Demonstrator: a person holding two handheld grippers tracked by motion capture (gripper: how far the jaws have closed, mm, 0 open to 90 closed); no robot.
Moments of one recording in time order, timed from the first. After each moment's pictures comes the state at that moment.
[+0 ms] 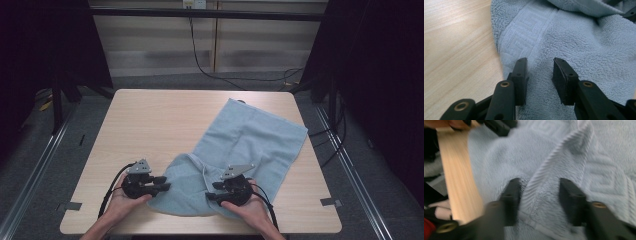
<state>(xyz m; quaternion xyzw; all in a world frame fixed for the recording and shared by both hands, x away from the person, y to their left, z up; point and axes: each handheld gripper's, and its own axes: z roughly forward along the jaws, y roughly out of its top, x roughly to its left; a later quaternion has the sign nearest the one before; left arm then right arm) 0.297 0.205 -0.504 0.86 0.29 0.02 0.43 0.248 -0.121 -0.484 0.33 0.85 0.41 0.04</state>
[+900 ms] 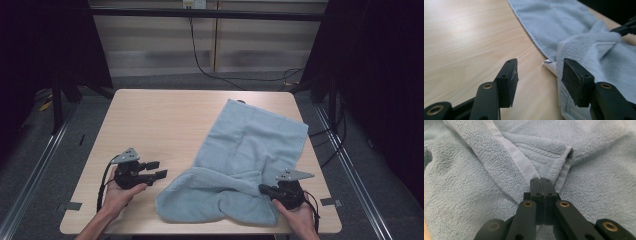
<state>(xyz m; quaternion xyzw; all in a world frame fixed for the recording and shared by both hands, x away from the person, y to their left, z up) 0.314 0.209 -0.483 0.80 0.34 0.03 0.49 0.222 -0.252 -0.492 0.46 0.79 0.39 0.12</state>
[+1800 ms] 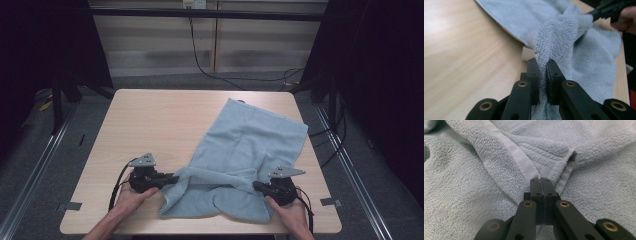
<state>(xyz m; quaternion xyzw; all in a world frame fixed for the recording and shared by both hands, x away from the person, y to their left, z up) 0.308 0.192 -0.487 0.82 0.28 -0.02 0.50 0.234 -0.235 -0.494 0.45 0.80 0.38 0.13</state>
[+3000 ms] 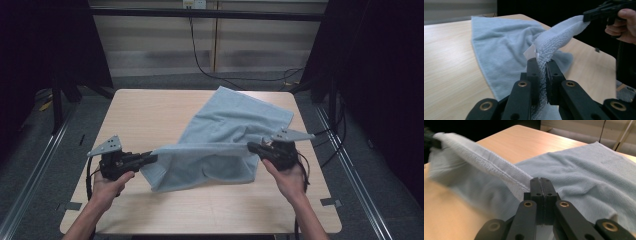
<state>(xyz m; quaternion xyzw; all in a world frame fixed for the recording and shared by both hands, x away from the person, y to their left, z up) 0.296 0.237 -0.420 0.77 0.28 0.05 0.58 0.269 -0.221 -0.388 0.39 0.76 0.48 0.19</state>
